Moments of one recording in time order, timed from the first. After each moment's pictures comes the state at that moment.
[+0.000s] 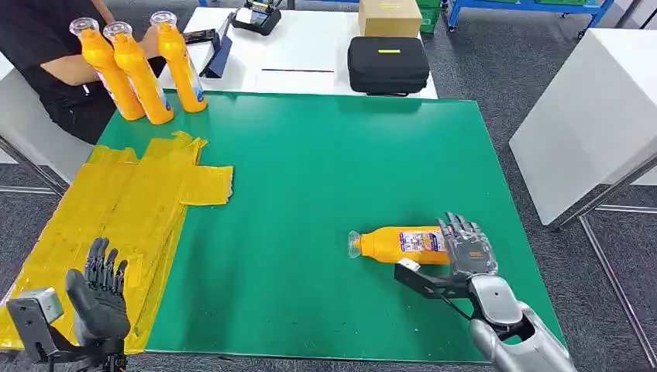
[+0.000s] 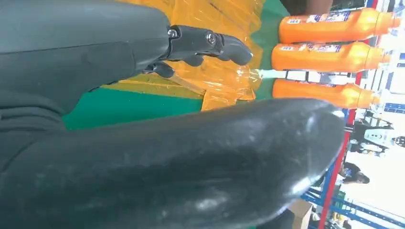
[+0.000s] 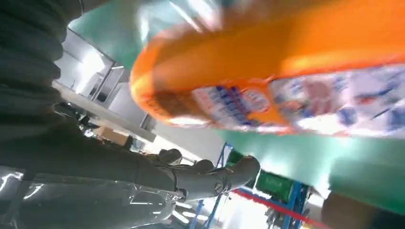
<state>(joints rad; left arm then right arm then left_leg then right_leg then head) 0.27 0.14 -0.19 -1.65 0.35 0.42 -0.39 -0.14 -0.41 0.35 -1.24 1.18 0.11 0.28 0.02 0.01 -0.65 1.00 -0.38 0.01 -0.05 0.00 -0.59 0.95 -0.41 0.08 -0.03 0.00</state>
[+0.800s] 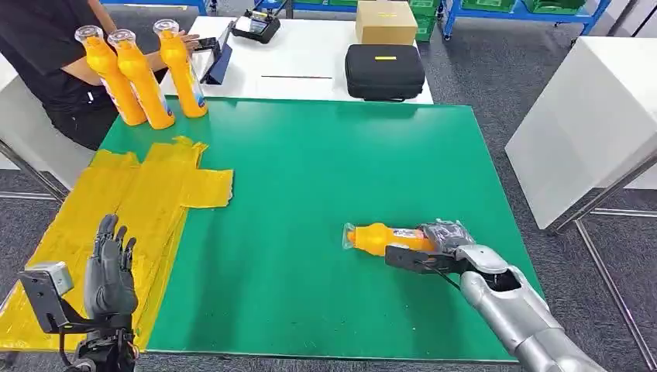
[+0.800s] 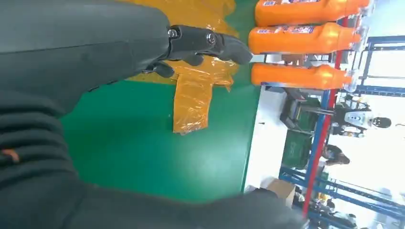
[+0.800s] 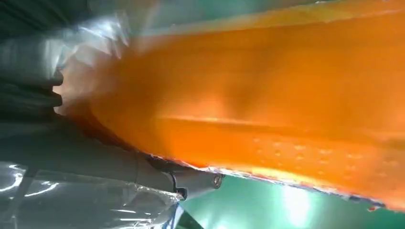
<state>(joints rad) 0.15 0.12 -0.19 -1.59 0.31 0.36 -0.35 -0.39 -0.35 0.42 -0.84 0.88 0.36 0.07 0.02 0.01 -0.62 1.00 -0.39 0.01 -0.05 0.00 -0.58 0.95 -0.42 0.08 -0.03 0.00</state>
